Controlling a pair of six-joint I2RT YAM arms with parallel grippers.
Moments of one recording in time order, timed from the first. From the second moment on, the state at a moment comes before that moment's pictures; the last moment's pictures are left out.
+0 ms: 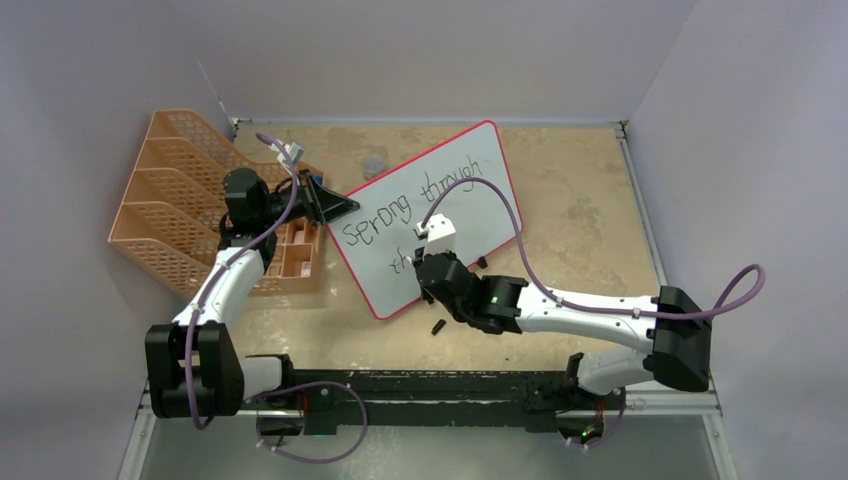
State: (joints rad) left arm 0.04 1.24 0.77 0.34 1.11 -0.54; right arm 1.20 1.35 0.95 -0.20 0.61 0.51
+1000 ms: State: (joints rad) left arm 0.04 1.24 0.77 0.34 1.11 -0.54; right arm 1.19 1.34 0.92 -0.27 0.58 0.56
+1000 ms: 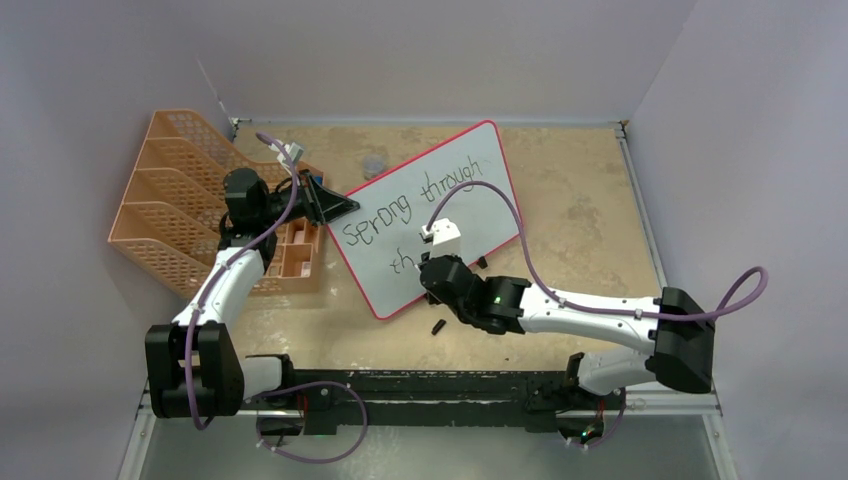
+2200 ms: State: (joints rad) left arm 0.04 1.24 0.77 0.34 1.11 -0.54; right arm 1.14 1.31 0.91 -0.23 0.55 0.53
